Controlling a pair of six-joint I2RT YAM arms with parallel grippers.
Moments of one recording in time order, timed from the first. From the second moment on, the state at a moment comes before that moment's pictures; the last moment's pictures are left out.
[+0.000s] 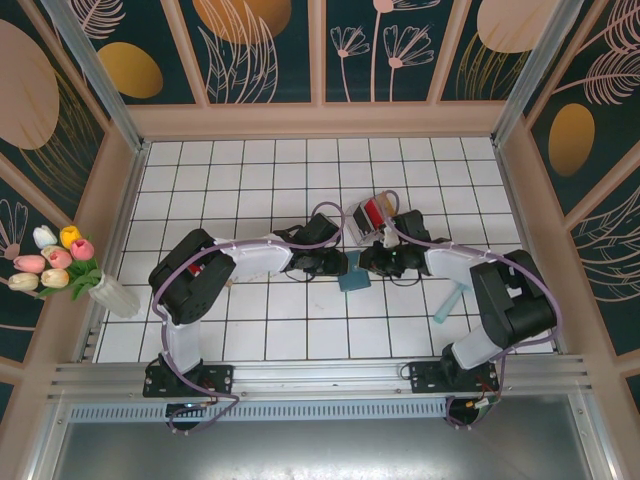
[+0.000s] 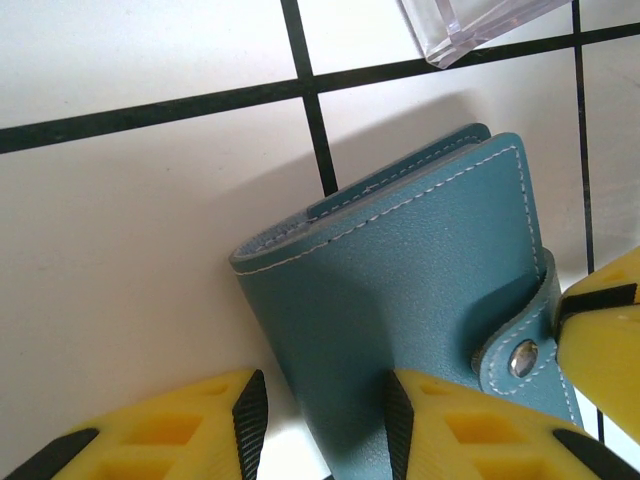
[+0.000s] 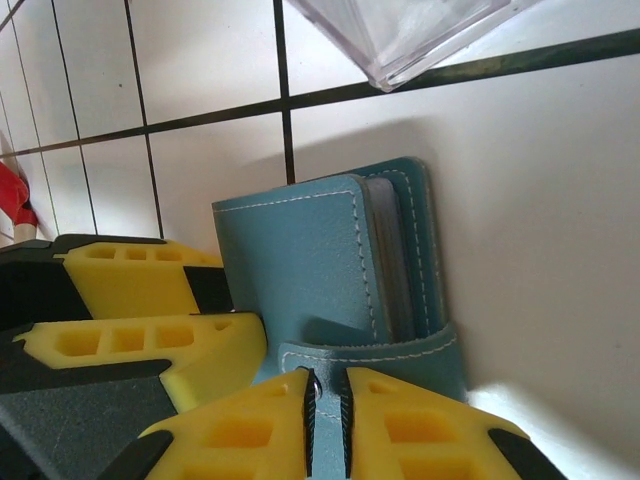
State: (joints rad) left arm -0.82 1.93 1.12 -0.22 0.20 -0.73; right arm 0.39 1.55 0.67 -0.13 -0.57 0.62
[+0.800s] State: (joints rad) left arm -0.82 1.93 1.13 -0.22 0.20 -0.73; right arm 0.49 1.63 0.85 -0.35 -0.41 0.54
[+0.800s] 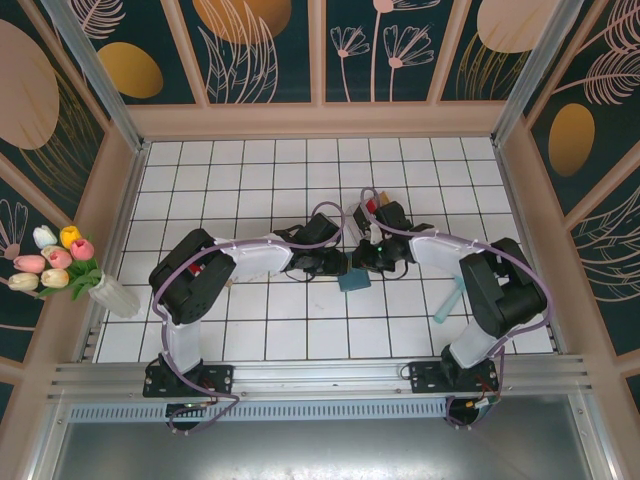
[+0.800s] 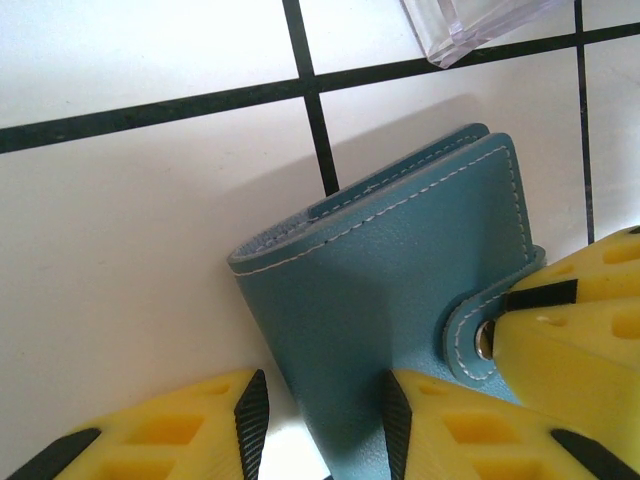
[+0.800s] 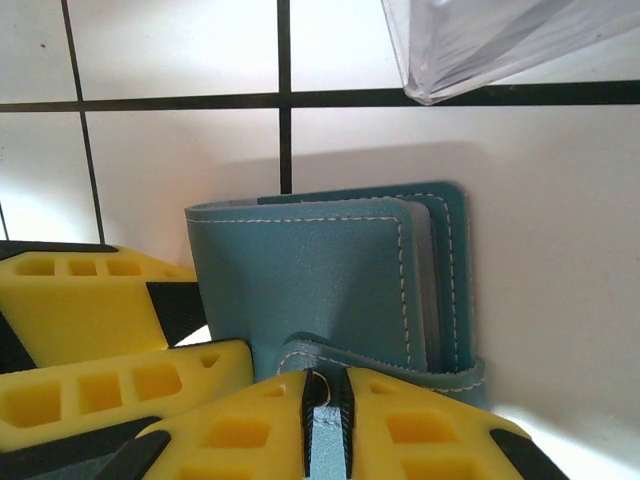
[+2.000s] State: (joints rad) left arm -0.83 1.93 1.13 -0.22 0.20 -0.73; right arm 0.43 1.57 0.87 -0.40 -0.40 0.54
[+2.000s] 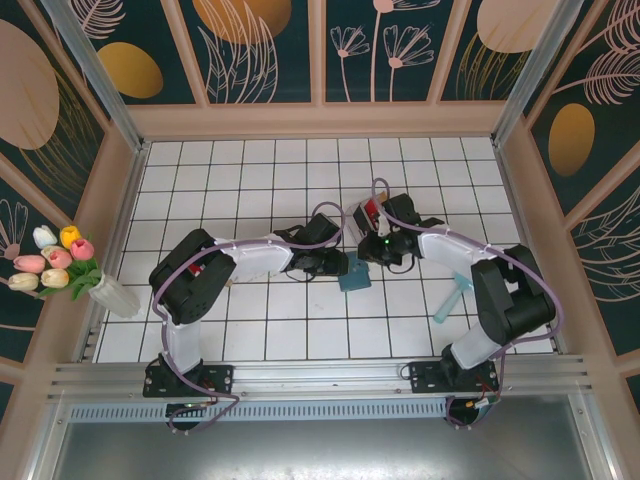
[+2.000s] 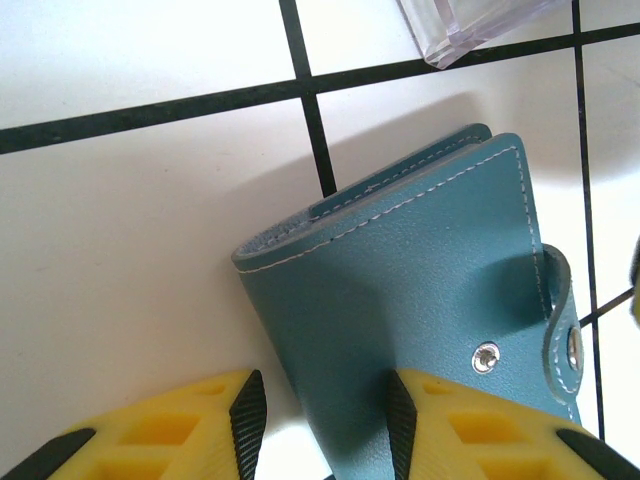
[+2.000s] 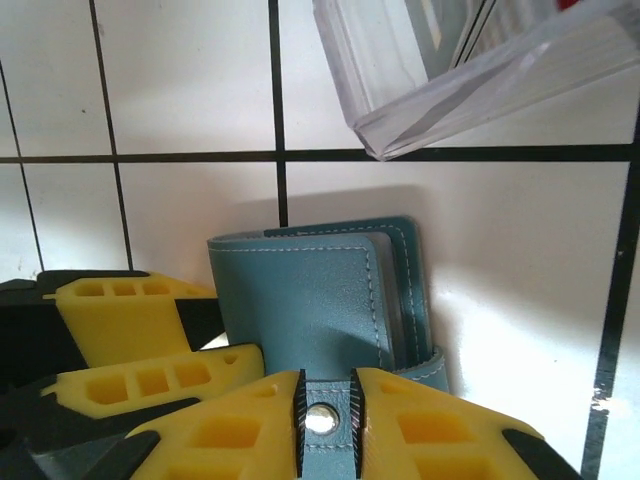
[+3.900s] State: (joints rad) left arm -0.83 1.93 1.11 -0.19 0.20 -0.74; right arm 0.51 1.63 0.95 -0.49 -0.31 0.51
